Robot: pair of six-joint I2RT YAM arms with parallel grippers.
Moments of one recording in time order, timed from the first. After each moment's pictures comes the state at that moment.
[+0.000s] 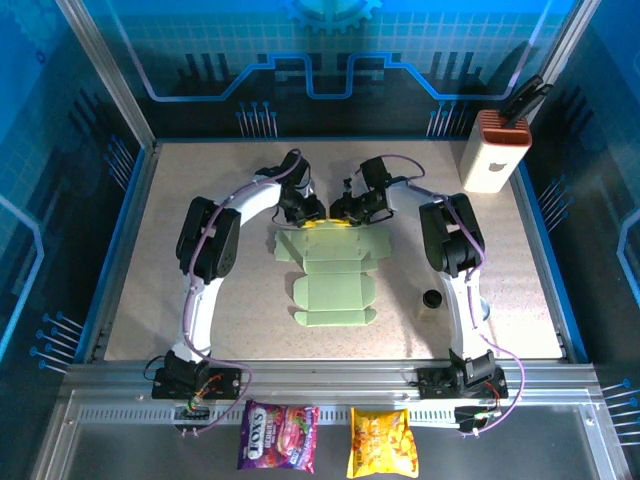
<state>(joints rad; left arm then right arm) -0.35 2.24 1.74 -0.70 0.41 -0.58 0.34 2.30 1.67 -0.48 -0.69 0.48</state>
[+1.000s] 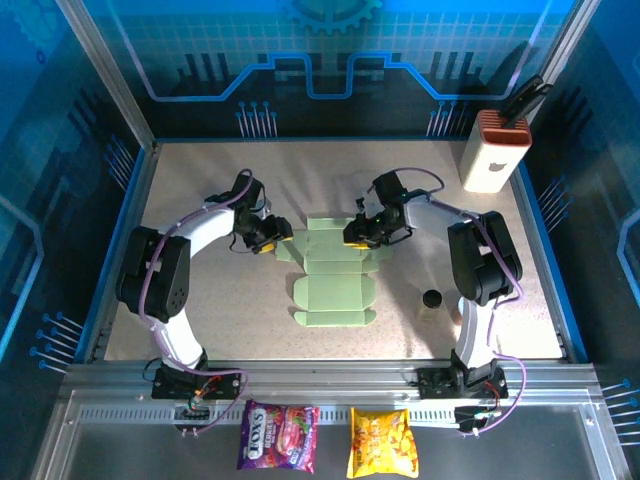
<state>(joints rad) -0.22 1.78 1.15 -0.57 0.39 -0.61 0.36 1.94 1.29 -0.58 -0.62 0.40</state>
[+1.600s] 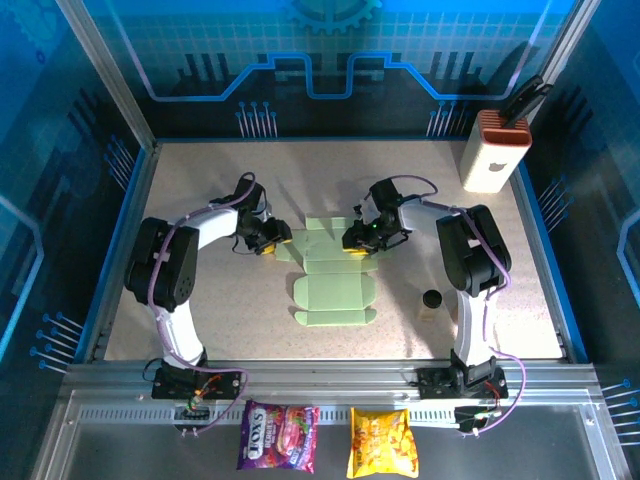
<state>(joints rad) -0.20 1.88 1.14 -0.46 0.42 -0.61 0.36 2.04 1.29 -0.52 -0.62 0.39</state>
